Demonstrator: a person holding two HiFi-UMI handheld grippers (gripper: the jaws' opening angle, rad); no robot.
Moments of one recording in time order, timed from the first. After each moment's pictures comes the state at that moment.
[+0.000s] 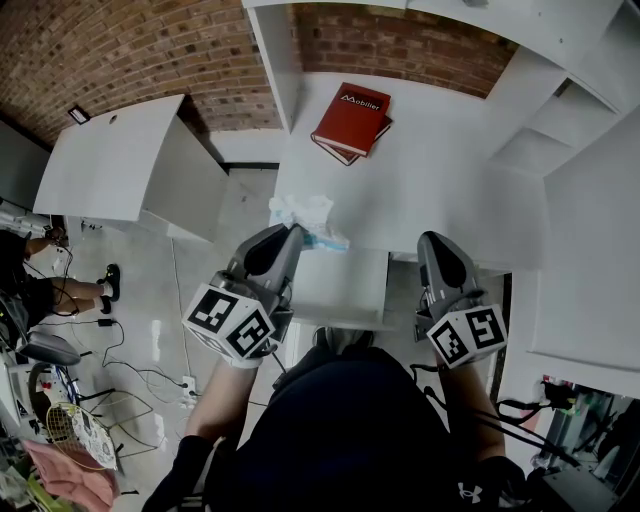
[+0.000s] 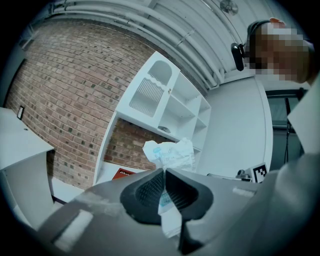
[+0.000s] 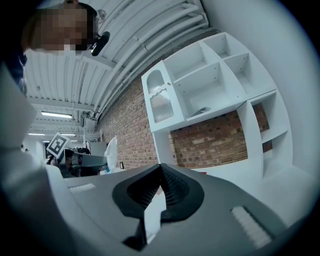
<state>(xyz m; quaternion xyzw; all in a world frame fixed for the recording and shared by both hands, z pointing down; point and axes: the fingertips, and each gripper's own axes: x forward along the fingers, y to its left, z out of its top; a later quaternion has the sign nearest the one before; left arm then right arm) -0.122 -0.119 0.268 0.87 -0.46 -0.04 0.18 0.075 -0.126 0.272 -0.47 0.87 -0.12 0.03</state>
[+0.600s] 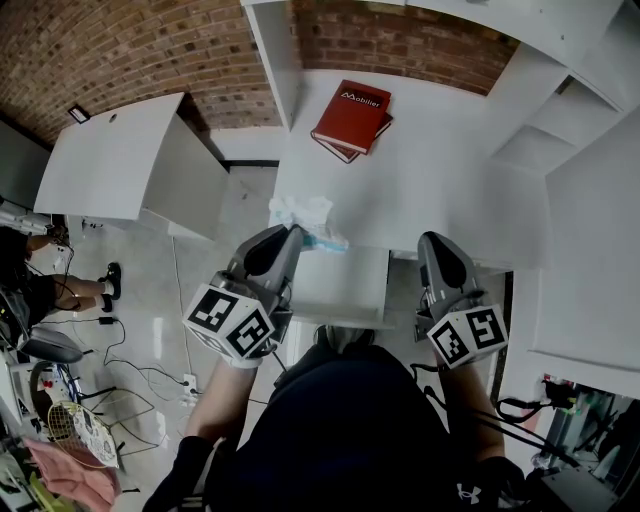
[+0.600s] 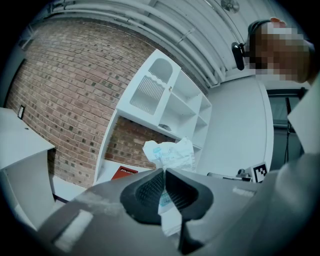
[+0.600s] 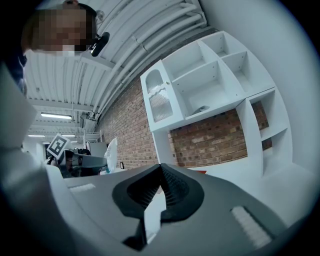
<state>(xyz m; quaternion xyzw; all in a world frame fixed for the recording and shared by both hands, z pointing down) -0.118 -0.118 0.276 0.87 -0.46 -0.03 0.19 0.080 -0.126 0.278 -0.47 0.87 -0.13 0.03</state>
